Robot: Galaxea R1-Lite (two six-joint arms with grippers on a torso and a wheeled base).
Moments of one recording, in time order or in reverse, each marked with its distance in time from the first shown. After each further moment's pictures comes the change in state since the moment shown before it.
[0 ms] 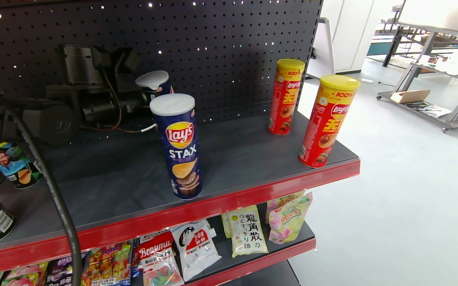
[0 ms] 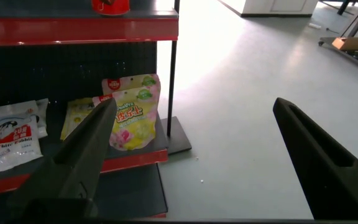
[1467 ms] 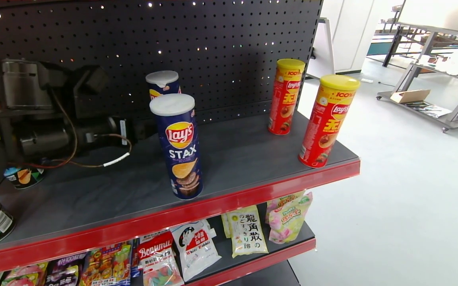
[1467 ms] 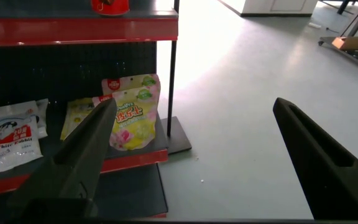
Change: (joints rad) left arm 0.007 -0.304 0.363 0.053 0.037 0.002; right arm 0.000 0.000 0.000 0.000 -0.001 0.003
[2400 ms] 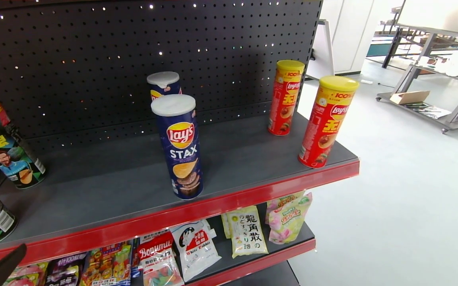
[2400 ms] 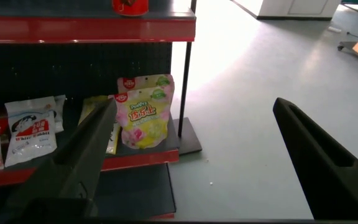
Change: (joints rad) left arm 0.002 -1.043 0.590 0.282 0.219 0.156; right arm 0.000 0.000 -0.004 0.011 0.068 0.003
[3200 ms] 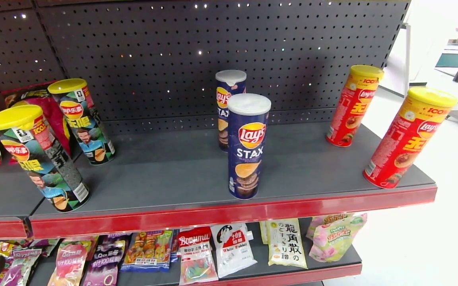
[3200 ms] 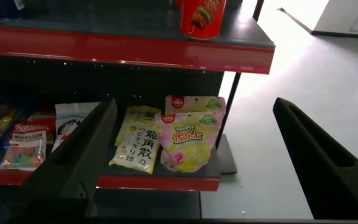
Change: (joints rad) left arm -0.001 -0.116 0.024 0.000 -0.006 0.000; right arm 0.001 0.000 0.000 0.000 0.007 -0.002
